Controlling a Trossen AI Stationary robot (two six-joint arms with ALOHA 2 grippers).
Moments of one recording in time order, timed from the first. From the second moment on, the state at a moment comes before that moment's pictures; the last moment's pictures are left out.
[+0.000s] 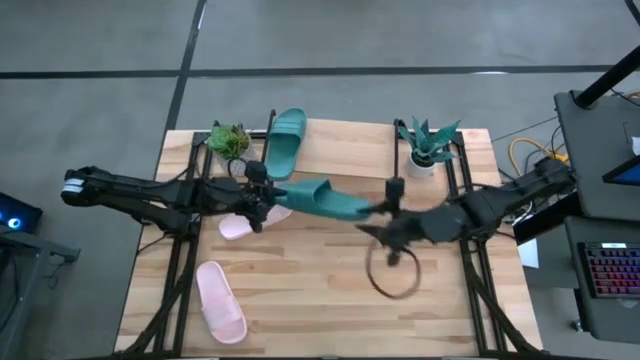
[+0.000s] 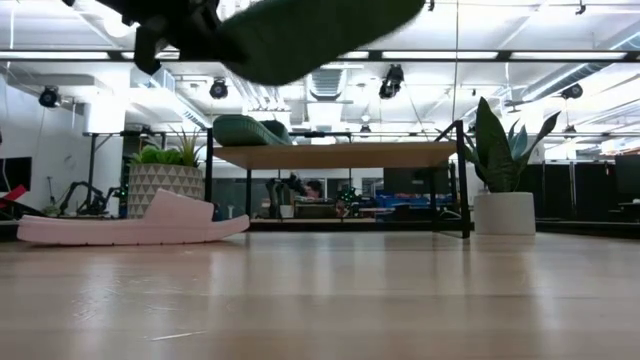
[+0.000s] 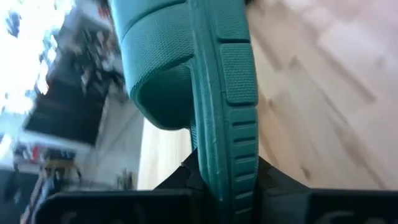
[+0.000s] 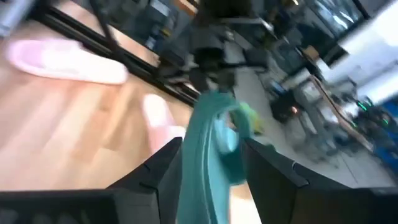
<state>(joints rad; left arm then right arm) -0.07 0.95 0.73 -0.11 -0.36 0.85 0.44 1.28 1.28 -0.39 0.61 -0.43</state>
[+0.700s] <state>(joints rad) -0.07 0.87 0.64 0.10 -0.15 0.98 0.64 1.20 1.07 -0.05 0.74 -0.83</state>
